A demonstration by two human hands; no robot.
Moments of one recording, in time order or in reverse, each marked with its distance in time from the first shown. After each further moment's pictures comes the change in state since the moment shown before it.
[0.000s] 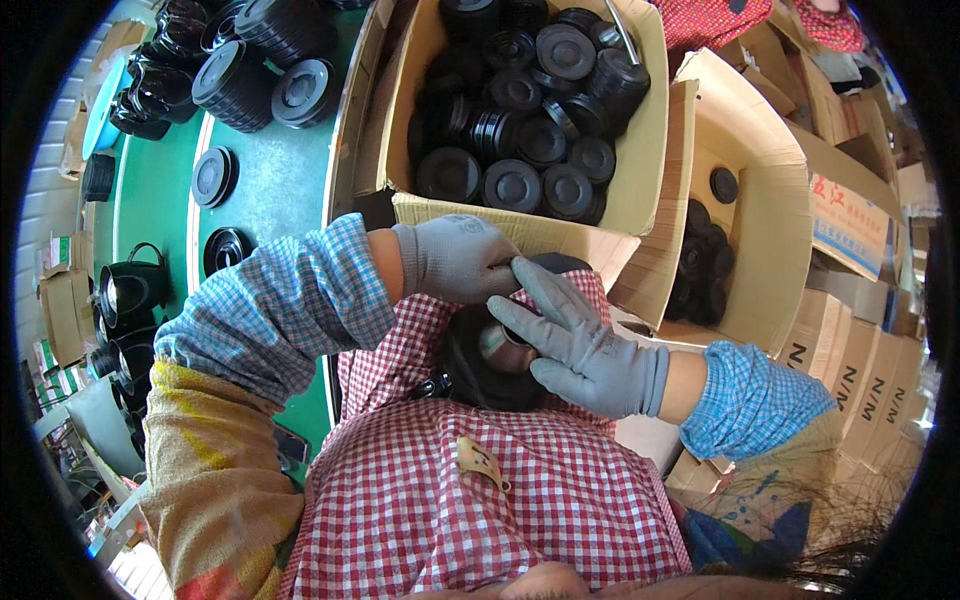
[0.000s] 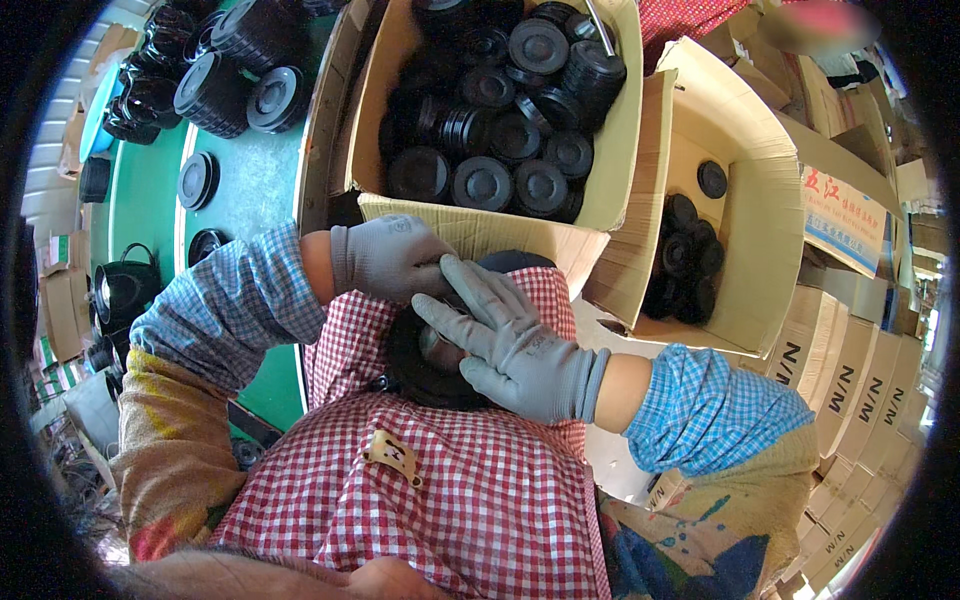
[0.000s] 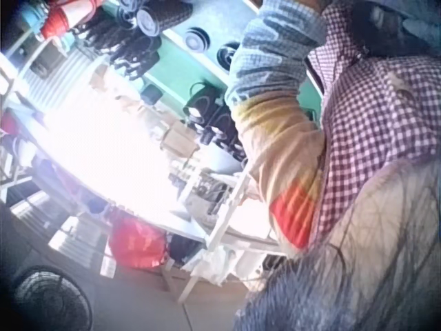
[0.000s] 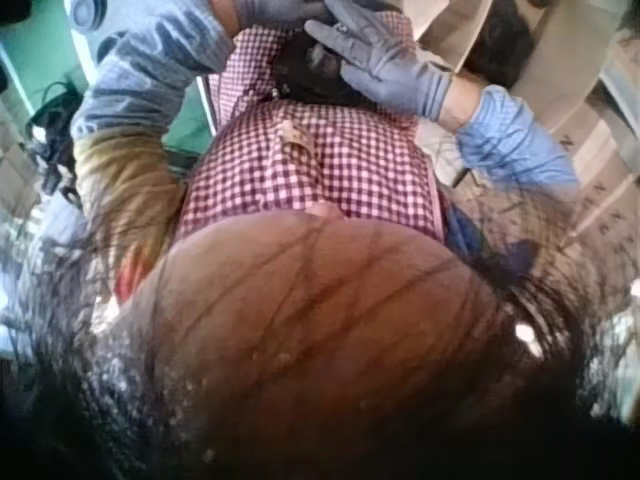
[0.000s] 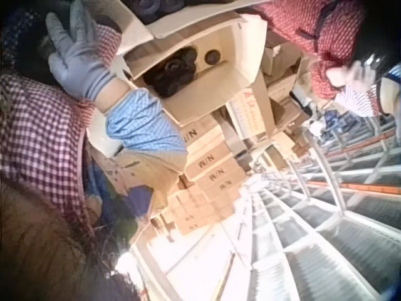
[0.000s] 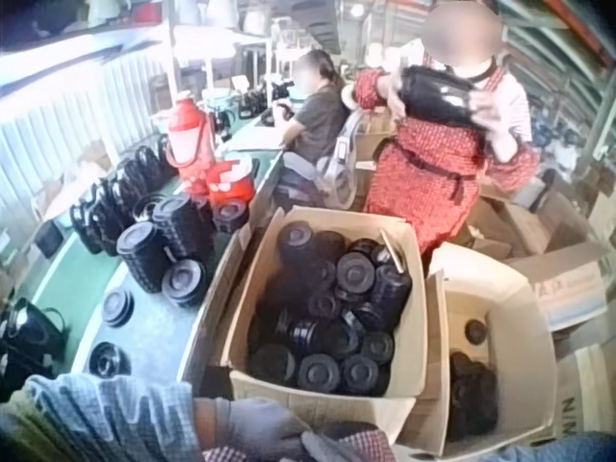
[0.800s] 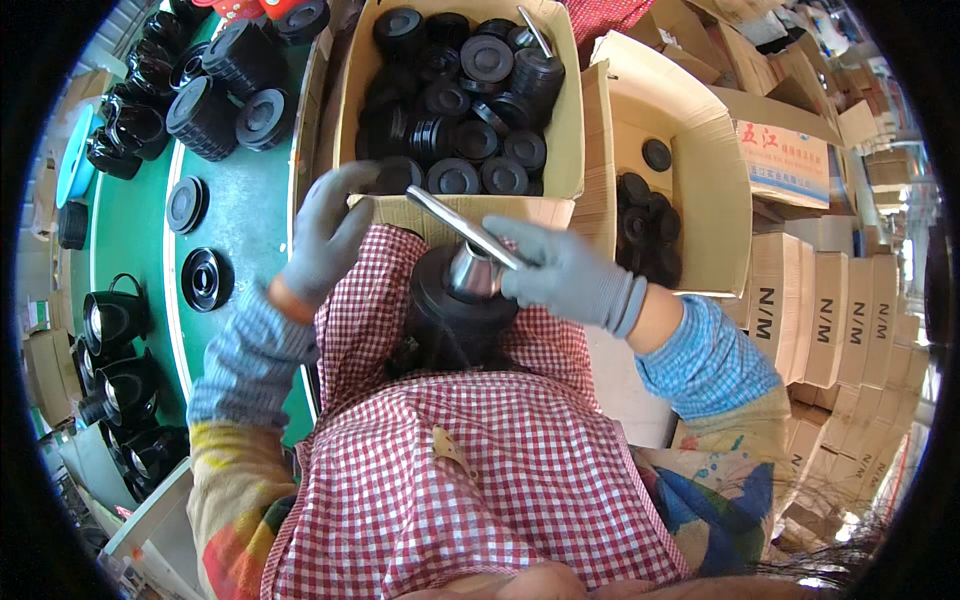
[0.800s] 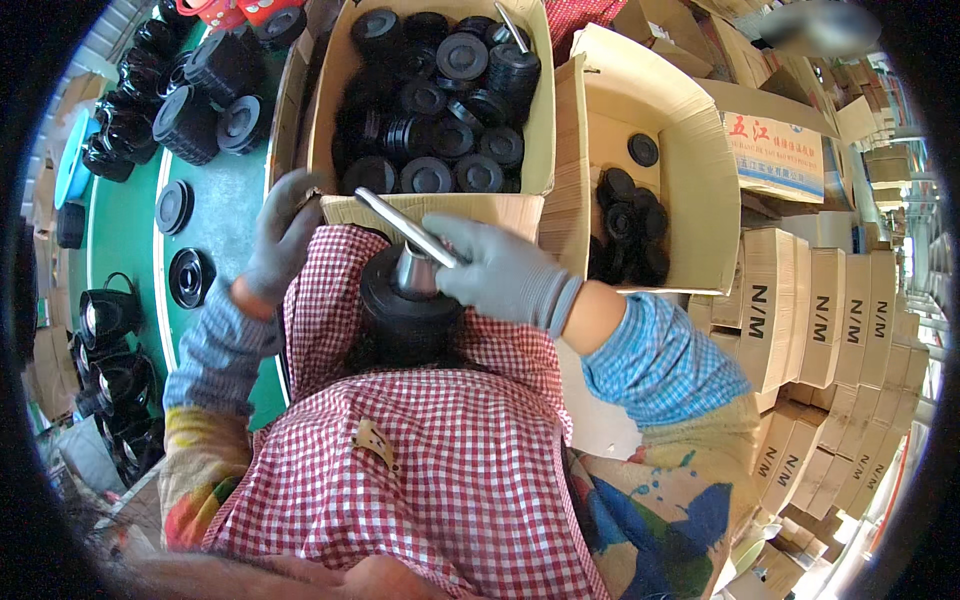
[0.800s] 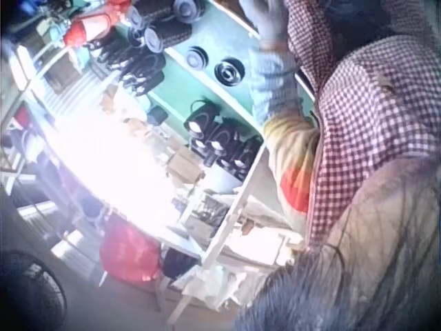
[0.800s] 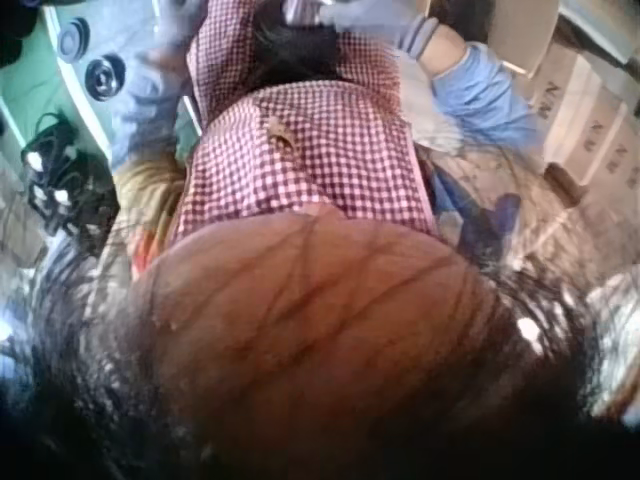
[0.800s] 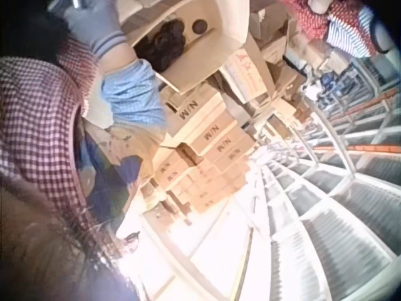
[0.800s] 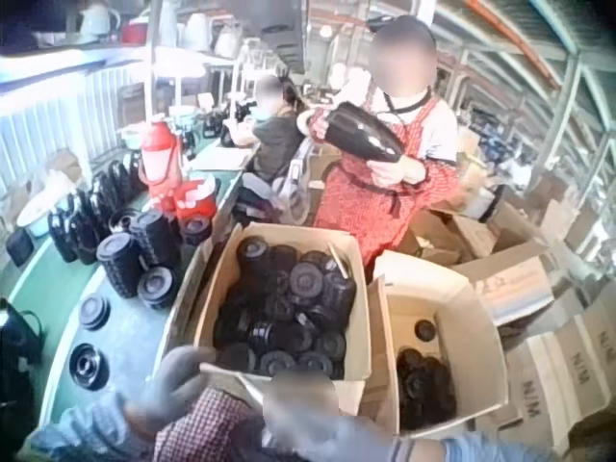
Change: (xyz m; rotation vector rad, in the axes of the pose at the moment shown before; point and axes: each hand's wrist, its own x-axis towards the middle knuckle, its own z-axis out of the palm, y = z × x) left_hand -0.067 -0.029 0.051 -0.236 1.067 0.222; right_hand -0.020 -0.041 -0.027 0.409 0.186 0.479
